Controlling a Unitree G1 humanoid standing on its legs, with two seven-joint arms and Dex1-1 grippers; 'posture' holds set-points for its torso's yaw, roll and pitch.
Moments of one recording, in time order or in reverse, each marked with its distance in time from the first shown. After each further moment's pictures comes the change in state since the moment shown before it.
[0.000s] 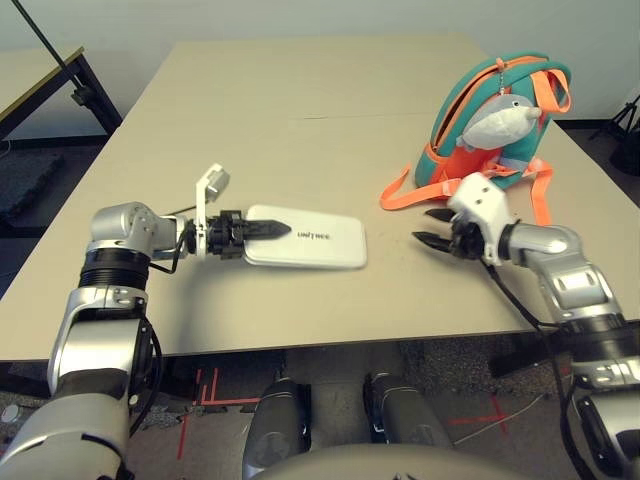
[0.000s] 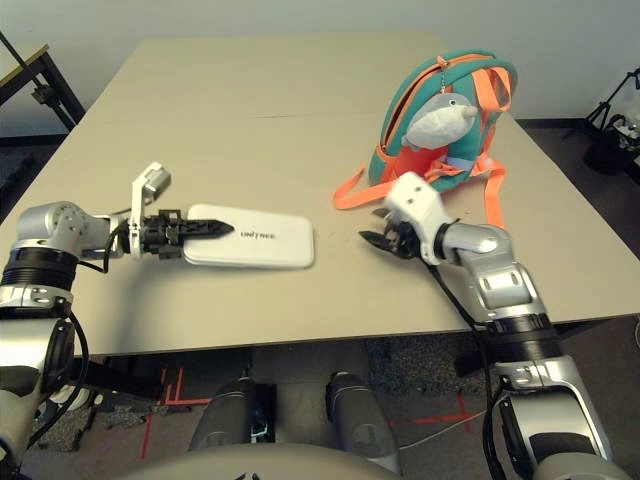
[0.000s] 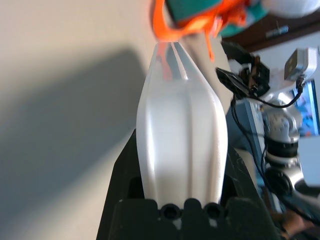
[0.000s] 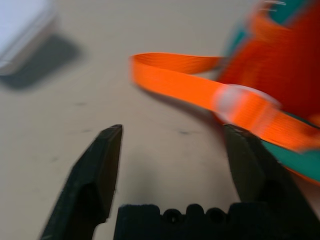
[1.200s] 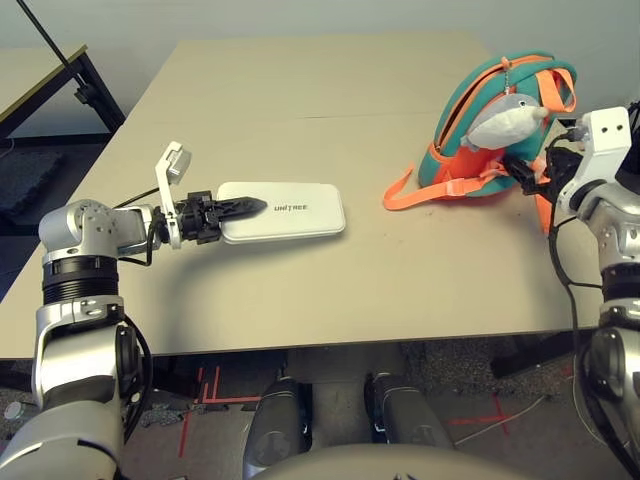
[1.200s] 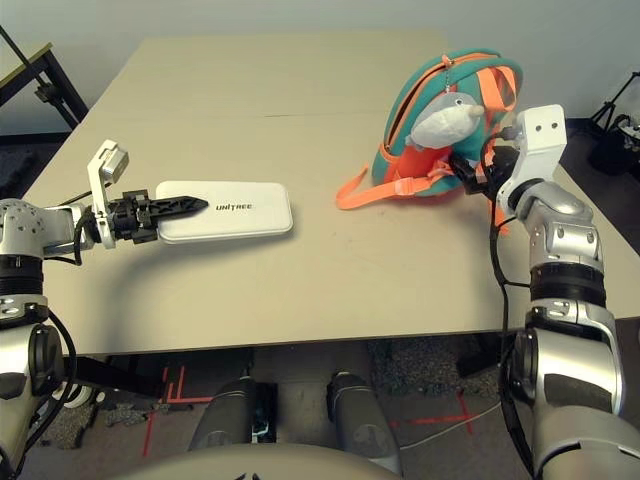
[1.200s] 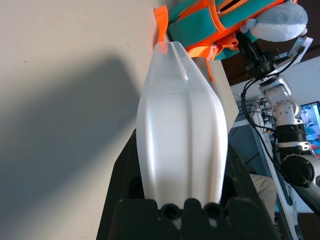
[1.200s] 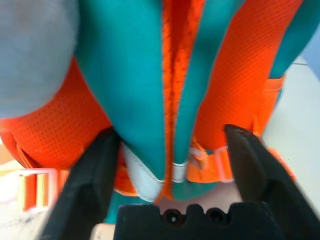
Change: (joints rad) left arm 0.082 -0.004 0.154 -0.155 -0.058 0.070 0.111; right arm -0.395 -0.058 -0.110 0.690 0.042 -0.242 -0.184
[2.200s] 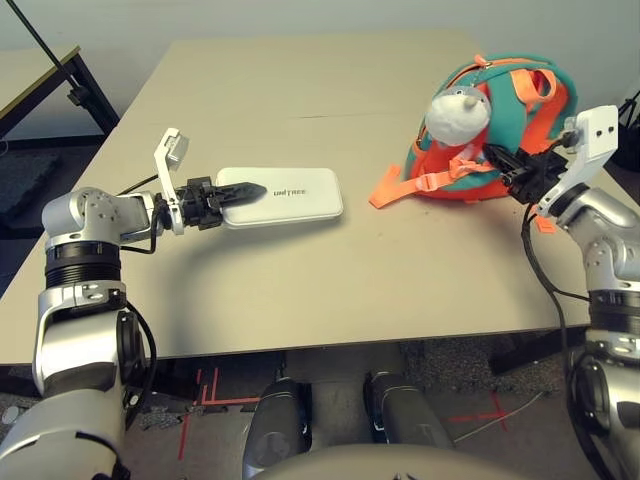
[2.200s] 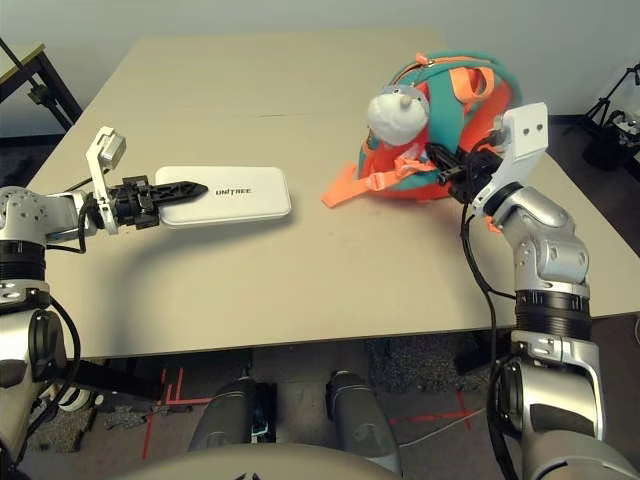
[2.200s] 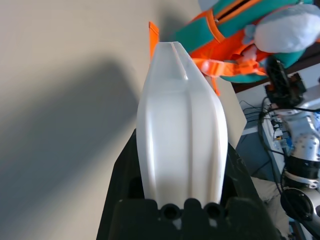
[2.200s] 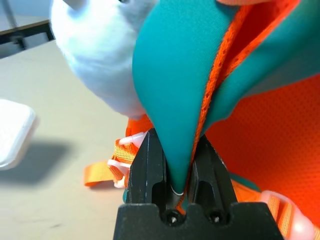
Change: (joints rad) left arm -0.106 0.018 -0.055 0.146 0.028 -0.114 -0.009; right arm 0.265 0.056 0.002 -0.709 0.255 0.278 0.095
